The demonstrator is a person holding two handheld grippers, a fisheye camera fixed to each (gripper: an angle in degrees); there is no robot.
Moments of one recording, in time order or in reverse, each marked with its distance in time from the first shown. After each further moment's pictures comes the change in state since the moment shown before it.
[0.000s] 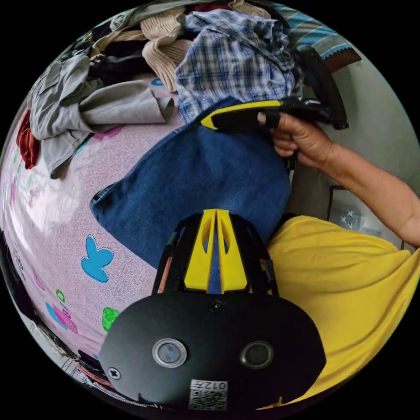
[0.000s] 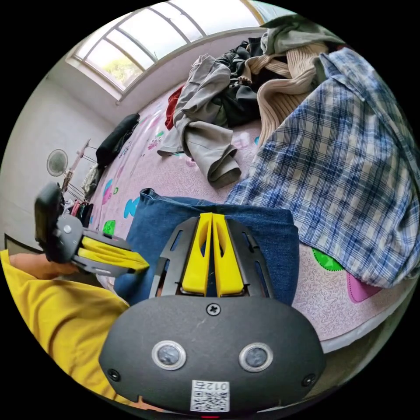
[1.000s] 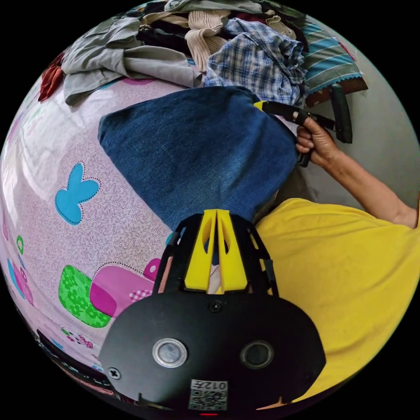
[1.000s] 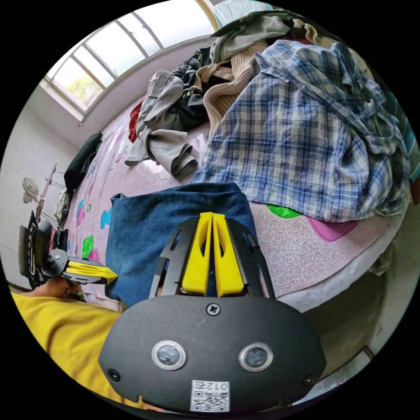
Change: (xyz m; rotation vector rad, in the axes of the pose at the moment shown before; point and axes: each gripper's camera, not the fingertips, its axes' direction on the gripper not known) left arm -0.016 0.121 0.010 0.055 0.160 -0.166; right arm 0.034 0.011 0.003 0.062 0.241 0.173
